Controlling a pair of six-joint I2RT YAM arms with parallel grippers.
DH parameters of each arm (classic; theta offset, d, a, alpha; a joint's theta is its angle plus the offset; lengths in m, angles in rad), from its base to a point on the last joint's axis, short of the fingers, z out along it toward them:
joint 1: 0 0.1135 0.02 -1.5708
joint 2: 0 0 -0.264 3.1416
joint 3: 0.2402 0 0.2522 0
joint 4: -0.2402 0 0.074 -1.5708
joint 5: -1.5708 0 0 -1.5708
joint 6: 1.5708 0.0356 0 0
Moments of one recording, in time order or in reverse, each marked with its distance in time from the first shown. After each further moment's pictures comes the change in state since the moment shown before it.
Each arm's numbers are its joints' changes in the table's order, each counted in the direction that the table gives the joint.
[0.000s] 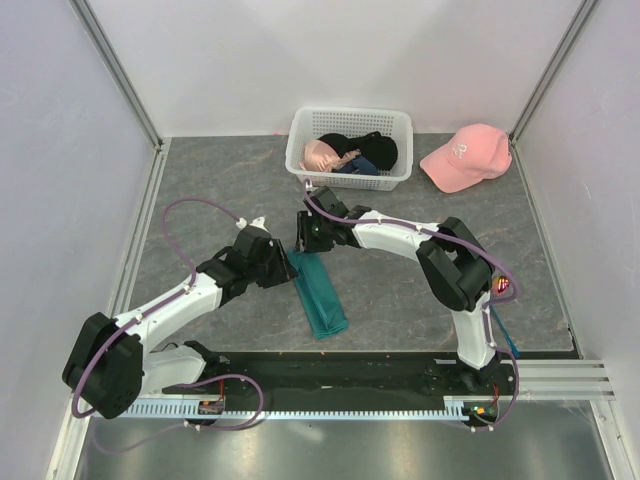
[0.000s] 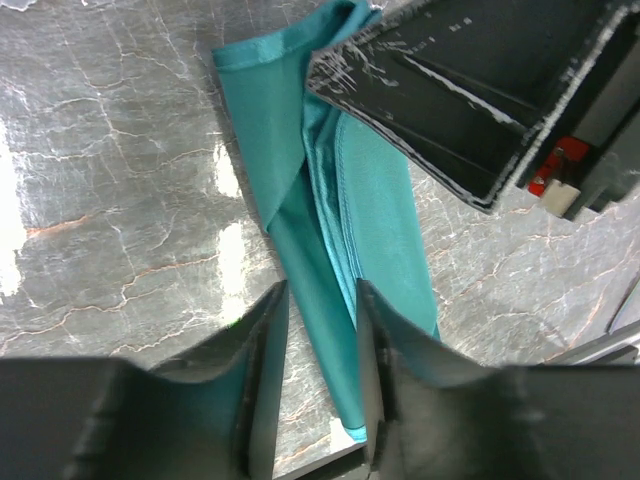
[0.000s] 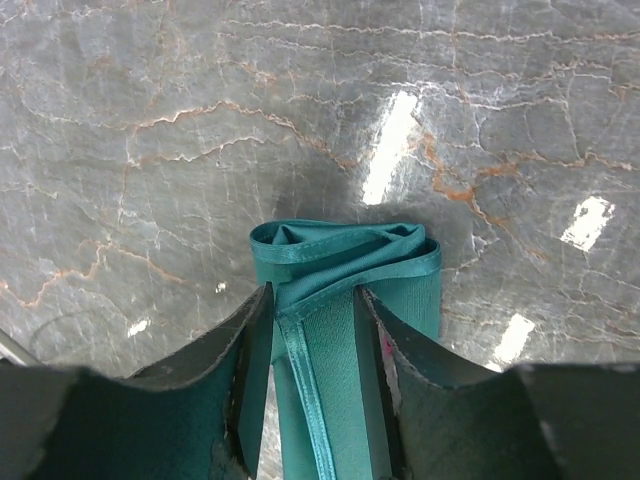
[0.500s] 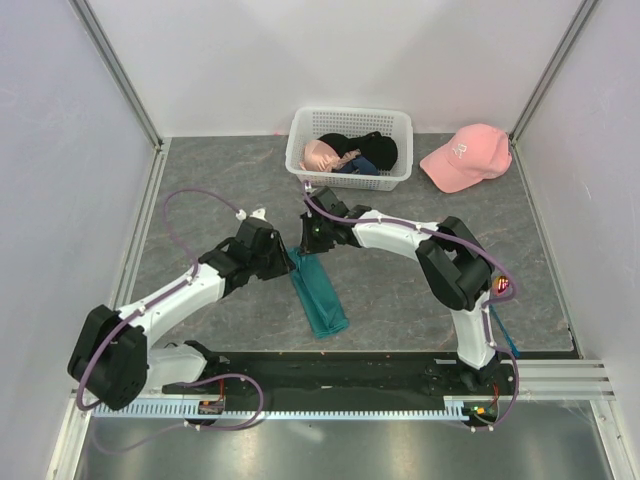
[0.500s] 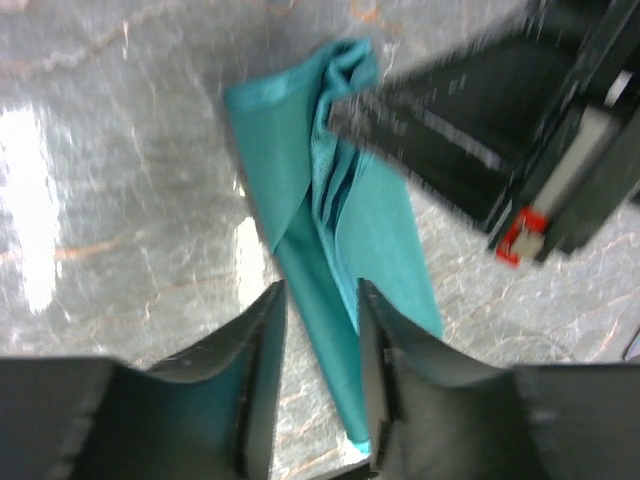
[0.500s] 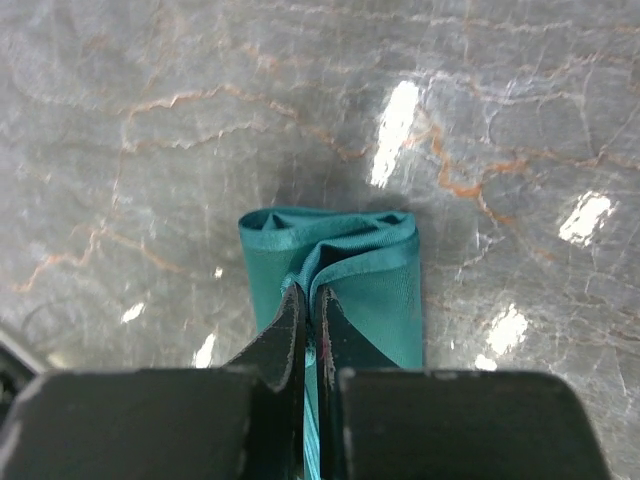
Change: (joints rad) left arm 0.012 0.041 0.069 -0.047 0.050 0.027; right arm -0.005 0.014 0.012 -0.013 0.021 -0.027
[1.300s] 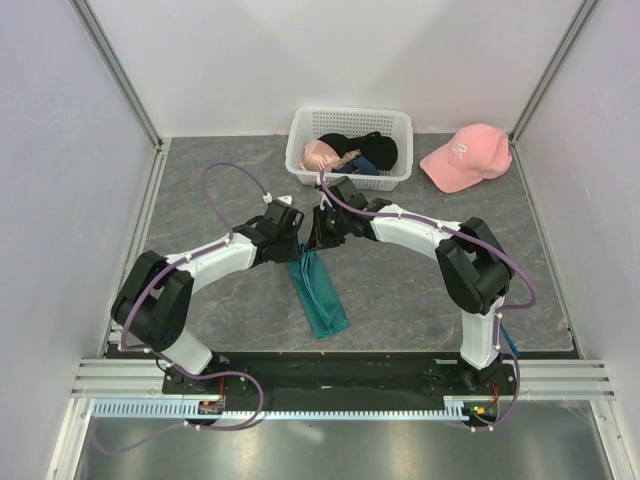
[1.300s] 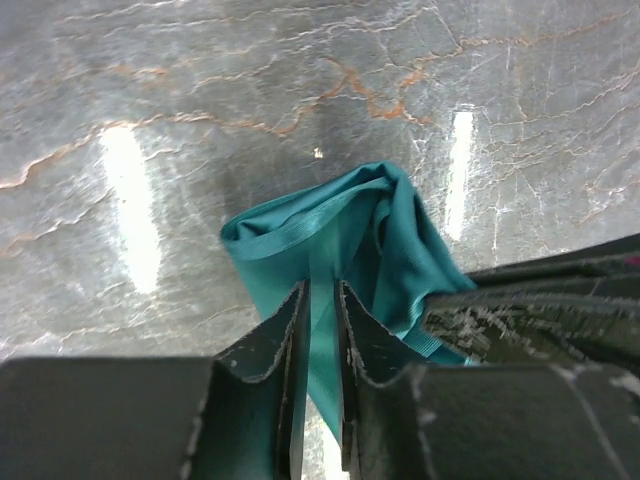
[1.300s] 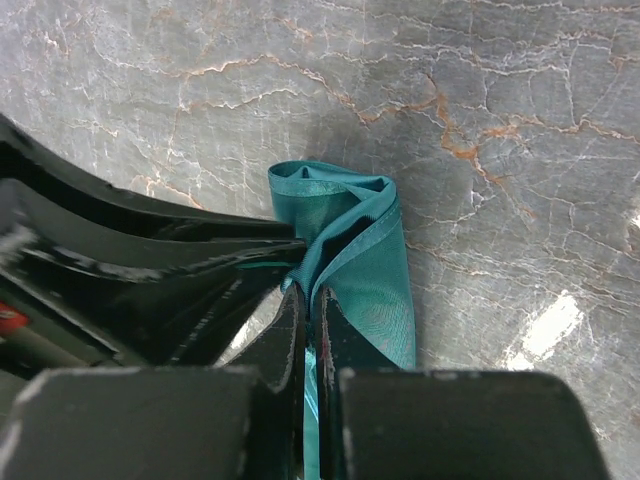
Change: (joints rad) left arm -0.005 0.354 0.222 0.019 0.067 0.172; right arm -0.082 -0.104 -0.073 -0.001 0.192 -0.026
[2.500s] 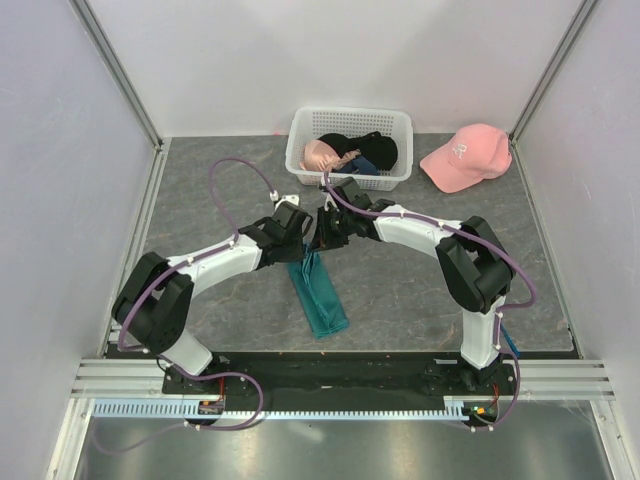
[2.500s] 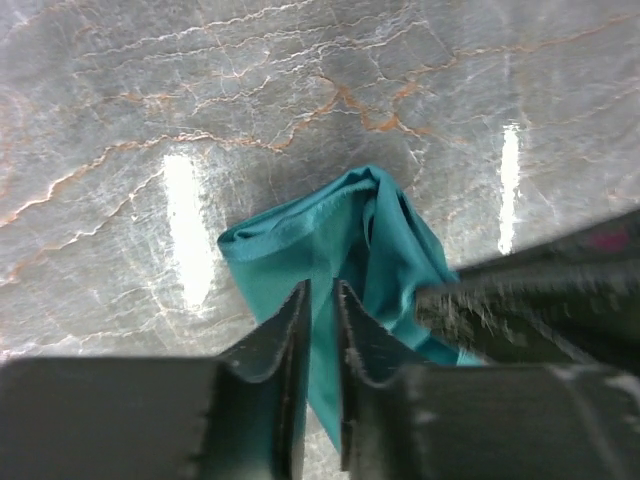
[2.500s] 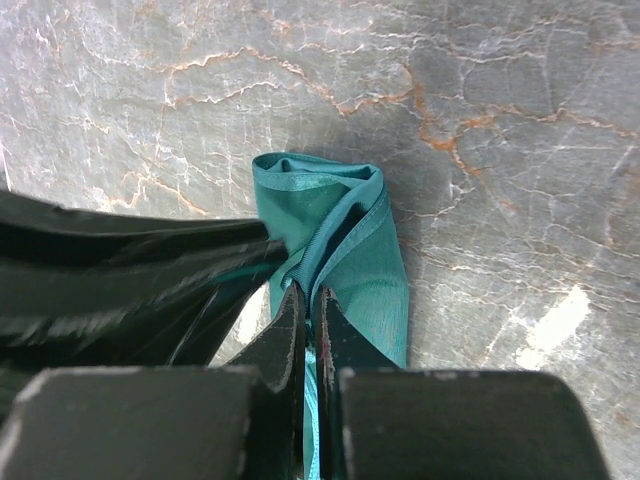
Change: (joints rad) left arm -0.073 0.023 0.038 -0.022 0.136 0.032; right arm -0.024 0.000 -0.034 0.022 0.034 0.001
